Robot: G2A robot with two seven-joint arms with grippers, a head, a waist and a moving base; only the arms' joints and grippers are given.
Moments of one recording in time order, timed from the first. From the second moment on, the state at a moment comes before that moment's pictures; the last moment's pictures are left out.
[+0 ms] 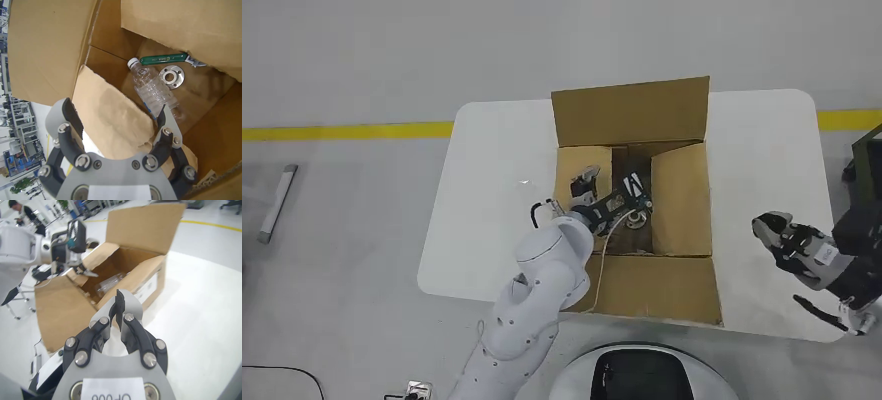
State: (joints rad) left arm 0.87 -1.48 -0.97 -1.78 1.90 -0.59 -0.90; right arm -1.73 -1.12 1.96 -2.23 -0.62 -0.49 0.52
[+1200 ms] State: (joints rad) left arm 0.82 -1.48 -1.10 -1.95 2.08 -0.59 -0.95; right arm -1.50 -1.12 1.59 -2.16 -0.92 -0.27 0.56
